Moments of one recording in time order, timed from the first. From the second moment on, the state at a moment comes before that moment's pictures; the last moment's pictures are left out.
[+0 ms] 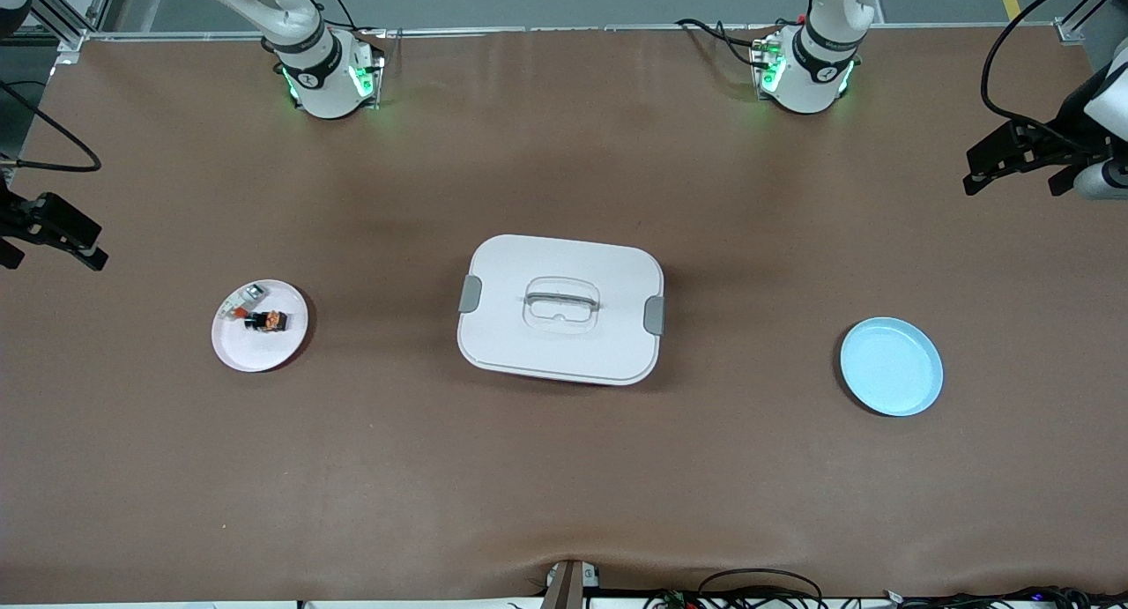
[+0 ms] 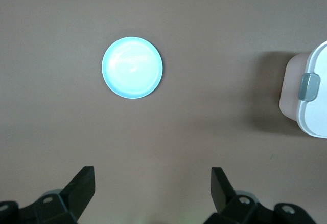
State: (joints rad) left arm 0.00 -0.02 -0.07 -1.52 0.00 1.50 -0.04; right arm 0.04 0.04 -0.08 -1.53 0.00 1.76 -0.01
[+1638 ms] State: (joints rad) left arm 0.00 0.03 -0.08 -1.53 -0.02 1.57 -0.03; right arm -0.04 0.29 -0.09 -1.79 -0.01 1.97 -0.08
